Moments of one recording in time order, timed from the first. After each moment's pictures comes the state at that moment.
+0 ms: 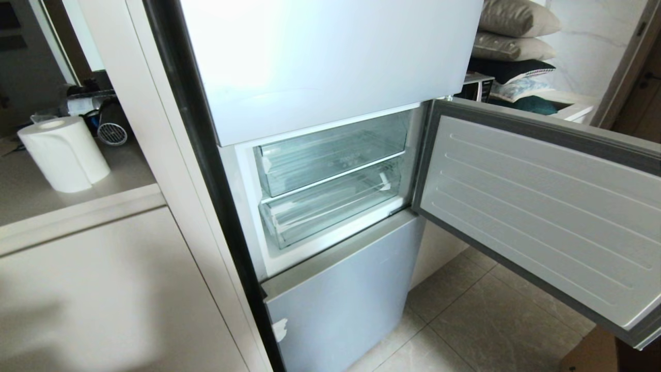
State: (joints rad) left arm -0.02 0.15 -0.02 -0.04 0.11 0.10; right arm 0.00 0.00 0.00 0.00 0.03 -0.06
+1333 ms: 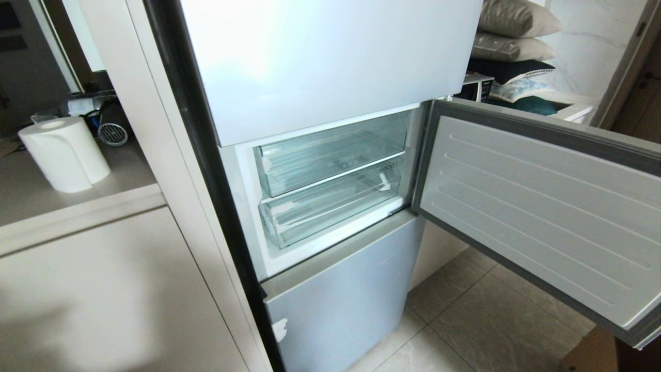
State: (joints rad) left arm 0.00 0.00 0.00 0.00 0.00 0.01; right arm -0.06 0.20 -0.46 0.12 -0.11 0.19
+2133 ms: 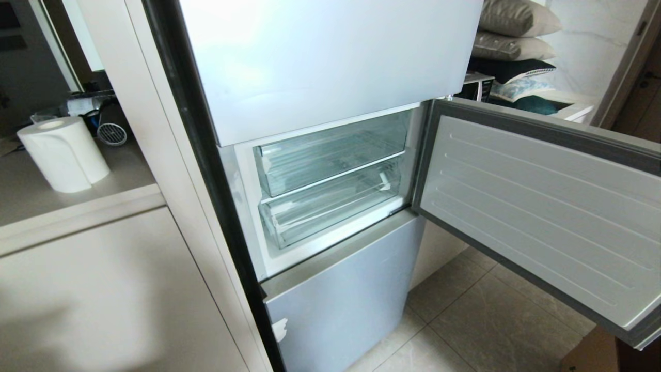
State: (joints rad) left arm 0.00 0.00 0.00 0.00 0.00 0.01; right arm -1.13 1.06 -0.73 -0.37 0.51 1.00
